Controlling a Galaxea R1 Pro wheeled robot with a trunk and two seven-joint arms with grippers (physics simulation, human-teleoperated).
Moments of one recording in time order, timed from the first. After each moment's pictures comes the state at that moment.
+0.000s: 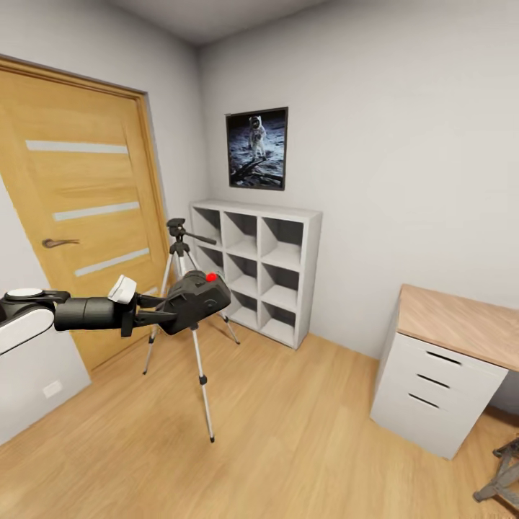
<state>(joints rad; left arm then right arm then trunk) -1.13 0.96 -1.05 -1.49 1.25 0.38 -0.72 -0.13 0.00 -0.05 0.07 -0.05 -0.28 -0.14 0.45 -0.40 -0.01</state>
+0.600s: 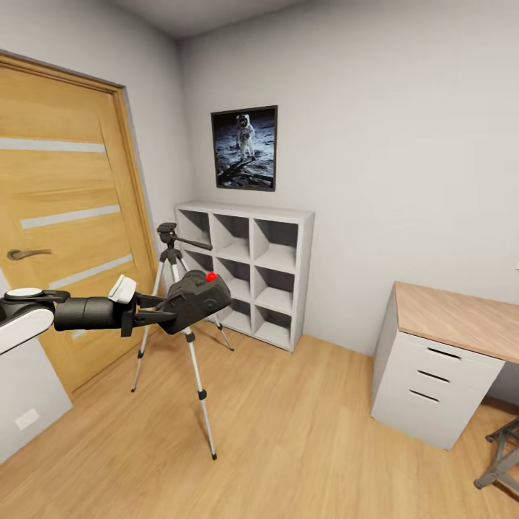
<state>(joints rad) -1.13 0.96 -1.05 -1.49 1.25 0.38 -0.72 -0.13 0.00 -0.05 0.07 -0.05 -0.28 -0.14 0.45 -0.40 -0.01</state>
